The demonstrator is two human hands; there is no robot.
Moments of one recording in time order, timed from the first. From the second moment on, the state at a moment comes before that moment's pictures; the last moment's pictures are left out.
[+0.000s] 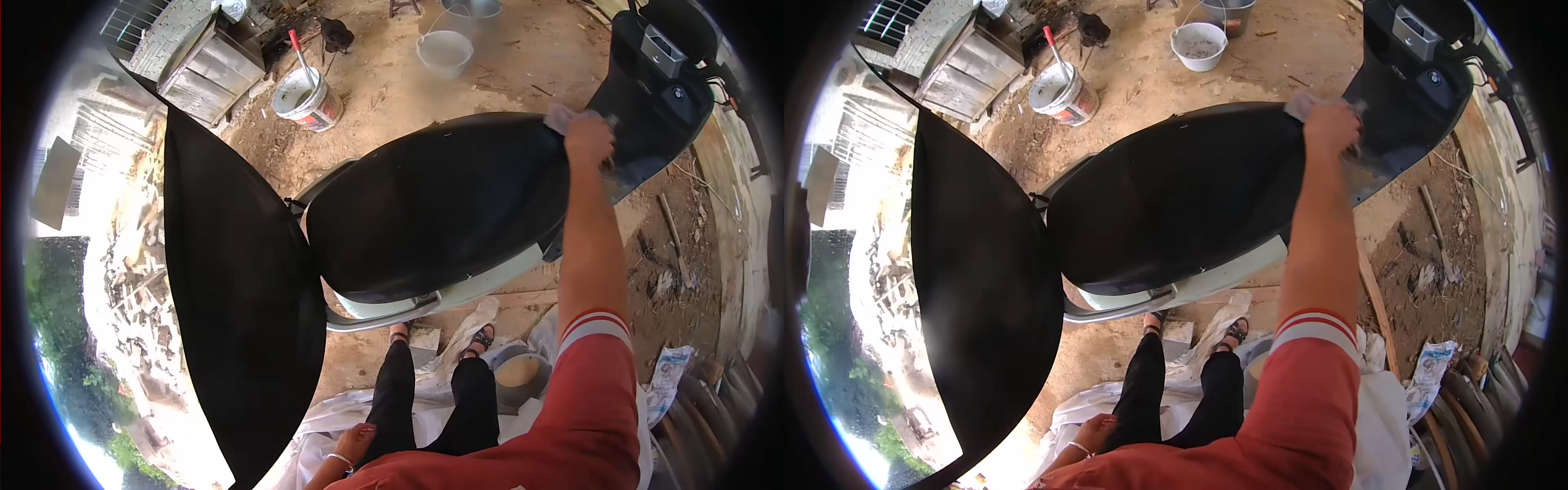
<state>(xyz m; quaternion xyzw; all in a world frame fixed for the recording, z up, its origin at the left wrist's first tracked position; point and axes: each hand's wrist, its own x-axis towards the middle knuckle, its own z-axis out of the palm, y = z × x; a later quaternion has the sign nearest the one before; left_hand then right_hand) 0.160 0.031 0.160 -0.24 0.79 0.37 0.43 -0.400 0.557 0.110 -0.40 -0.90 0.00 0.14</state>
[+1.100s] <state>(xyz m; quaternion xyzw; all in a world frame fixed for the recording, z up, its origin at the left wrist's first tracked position) -0.265 0.321 0.111 0.43 0.90 0.06 0.00 -0.135 0.449 0.026 -0.40 -0.62 0.61 0.30</state>
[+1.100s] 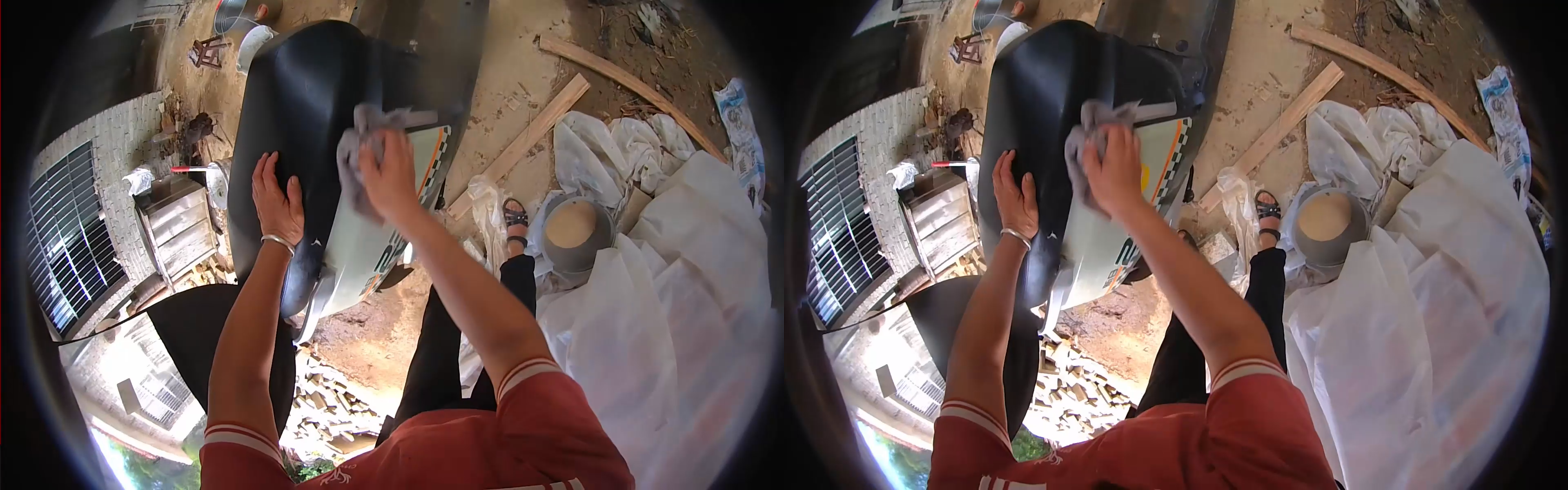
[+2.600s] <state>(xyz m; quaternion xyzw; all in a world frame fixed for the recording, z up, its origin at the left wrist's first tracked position) -0.262 0.330 0.109 0.44 0.89 0.03 0.04 -0.211 0.610 -0.168 -0.39 -0.70 0.59 -0.02</state>
